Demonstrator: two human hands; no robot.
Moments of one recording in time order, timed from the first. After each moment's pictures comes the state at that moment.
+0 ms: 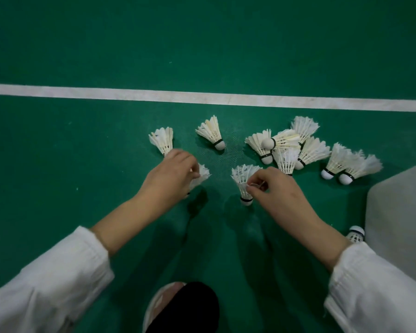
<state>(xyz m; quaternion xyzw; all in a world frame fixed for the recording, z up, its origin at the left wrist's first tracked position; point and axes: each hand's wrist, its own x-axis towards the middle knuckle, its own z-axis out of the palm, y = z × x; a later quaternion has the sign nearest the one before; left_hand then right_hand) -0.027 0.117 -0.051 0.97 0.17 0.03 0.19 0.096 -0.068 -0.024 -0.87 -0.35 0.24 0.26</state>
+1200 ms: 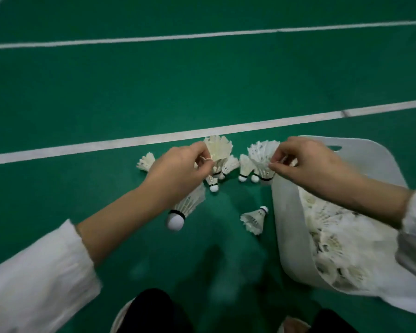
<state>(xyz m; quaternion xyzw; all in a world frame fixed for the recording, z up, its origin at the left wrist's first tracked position) 0.041 -0.012 0.101 0.96 0.09 0.02 0.27 0.139 -0.217 0.142 -0.92 -0.34 0.12 0.16</state>
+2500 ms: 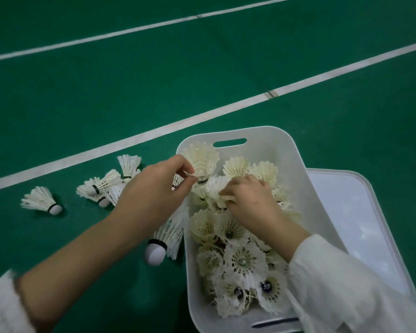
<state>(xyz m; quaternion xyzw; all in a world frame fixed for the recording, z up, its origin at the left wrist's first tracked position) 0.158 -0.186 0.074 0.96 0.06 0.00 0.26 0.216 -0.359 0.012 -0.95 -0.25 0.13 0.13</state>
